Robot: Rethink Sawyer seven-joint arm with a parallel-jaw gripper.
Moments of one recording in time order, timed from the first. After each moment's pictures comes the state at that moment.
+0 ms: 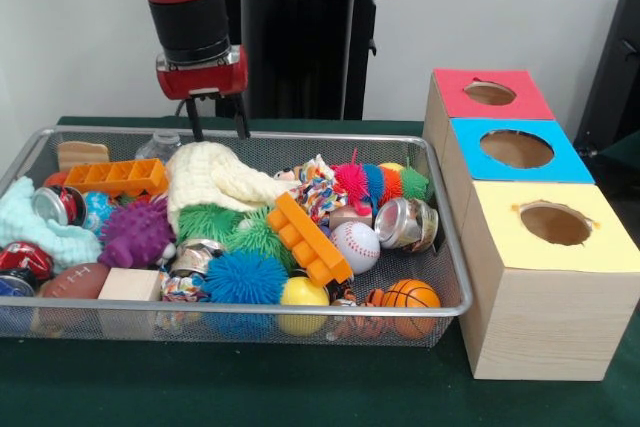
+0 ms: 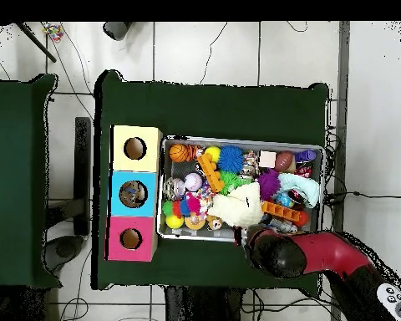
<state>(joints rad) -1.03 -0.65 0.59 2.02 -0.76 0.47 1.86</state>
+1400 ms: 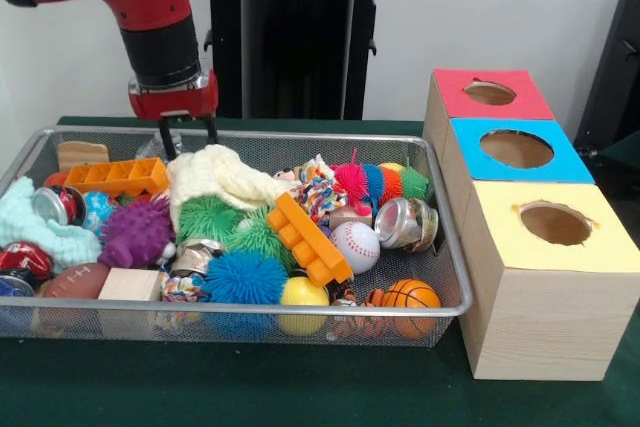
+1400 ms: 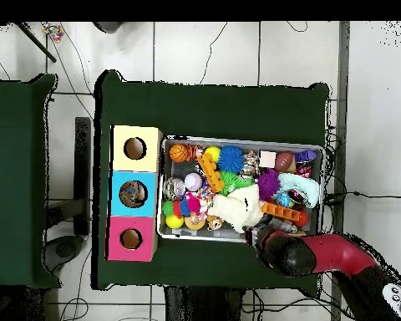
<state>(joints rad) -1.09 -0.53 0.58 1.95 -0.87 0.49 1.86</state>
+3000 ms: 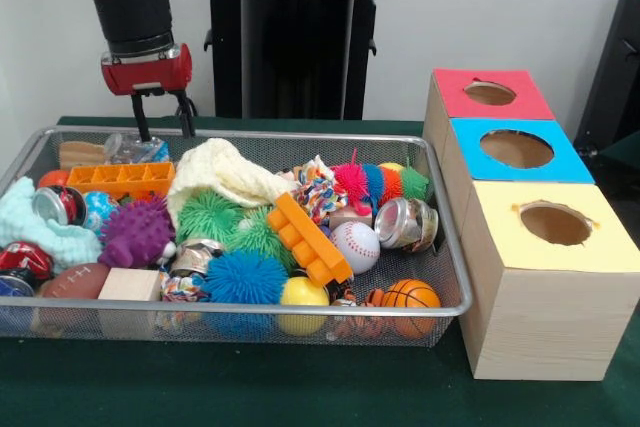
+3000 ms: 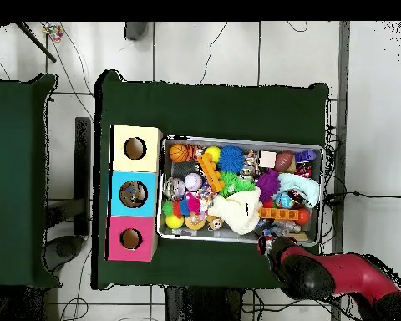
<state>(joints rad) -1.25 -0.62 0.66 2.05 -0.92 0.40 1.85</state>
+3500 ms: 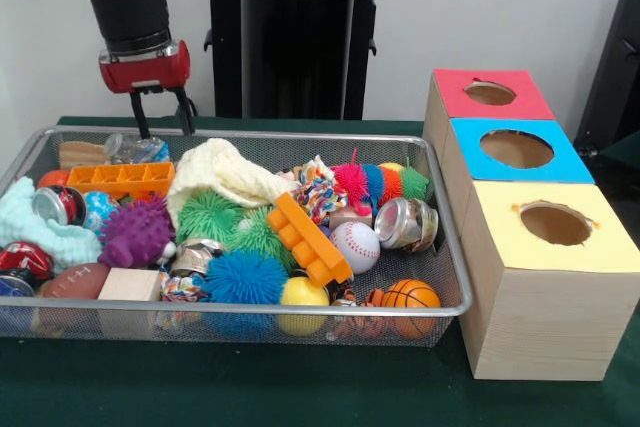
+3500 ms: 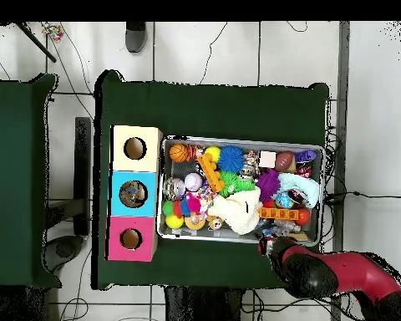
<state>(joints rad) -1.29 -0.61 0.72 2.05 -0.92 0.48 1.84</state>
